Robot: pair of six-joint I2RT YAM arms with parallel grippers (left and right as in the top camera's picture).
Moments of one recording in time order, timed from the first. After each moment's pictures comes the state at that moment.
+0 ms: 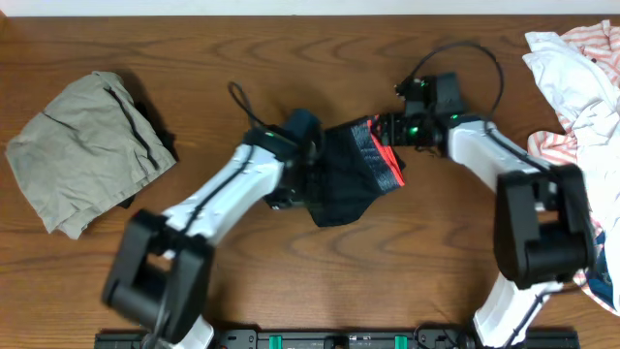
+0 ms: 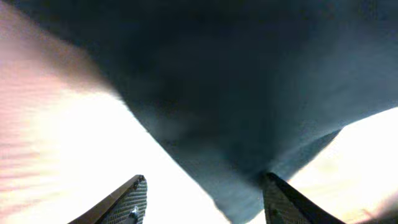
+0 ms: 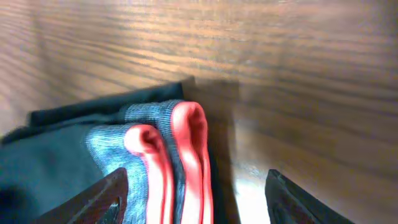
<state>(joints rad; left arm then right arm) -0.50 1.75 1.19 -0.89 0.26 -0.46 0.17 1.95 1.20 -0.28 -0.39 0.18</state>
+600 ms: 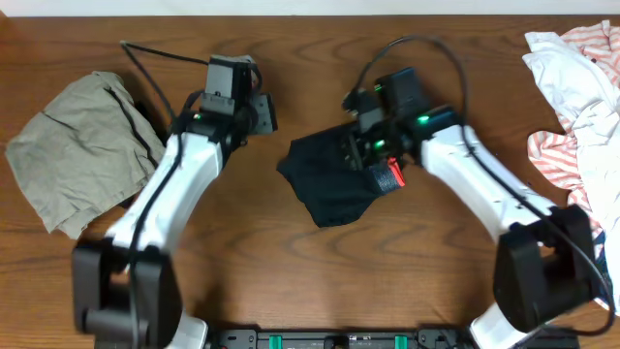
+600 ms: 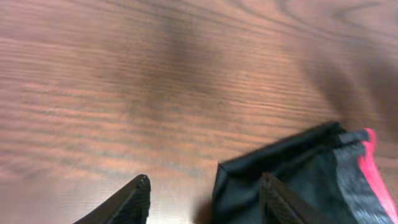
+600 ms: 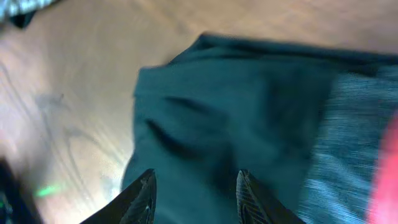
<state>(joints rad) -0.23 1.68 1.23 -0.45 0.08 -0.34 0.42 1.79 1.30 -0.62 -0.47 0.06</state>
